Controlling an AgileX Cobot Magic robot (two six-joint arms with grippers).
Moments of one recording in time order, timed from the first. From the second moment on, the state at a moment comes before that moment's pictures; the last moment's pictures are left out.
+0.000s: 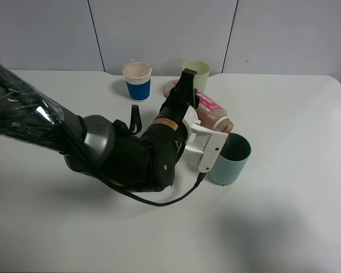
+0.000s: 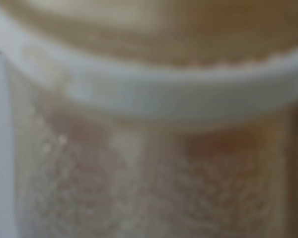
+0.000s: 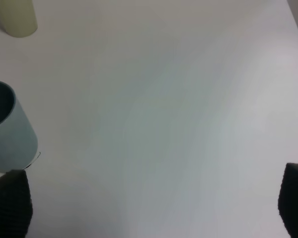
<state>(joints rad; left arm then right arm) -1.06 2.08 -0.98 -0.94 -1.05 2.16 0.00 0.00 -0.51 0.03 1.07 -0.10</state>
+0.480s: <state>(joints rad) -1.06 2.08 -0.98 -0.91 -1.05 2.16 0.00 0.00 -0.51 0.03 1.07 -0.10</state>
